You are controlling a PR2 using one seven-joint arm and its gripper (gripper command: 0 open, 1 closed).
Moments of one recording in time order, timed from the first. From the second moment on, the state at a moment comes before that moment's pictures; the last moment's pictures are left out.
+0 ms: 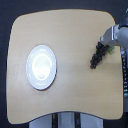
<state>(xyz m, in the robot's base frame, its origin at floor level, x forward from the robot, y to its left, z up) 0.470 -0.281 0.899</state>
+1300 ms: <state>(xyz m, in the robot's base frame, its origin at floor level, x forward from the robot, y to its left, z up) 0.517 -0.254 0.841</state>
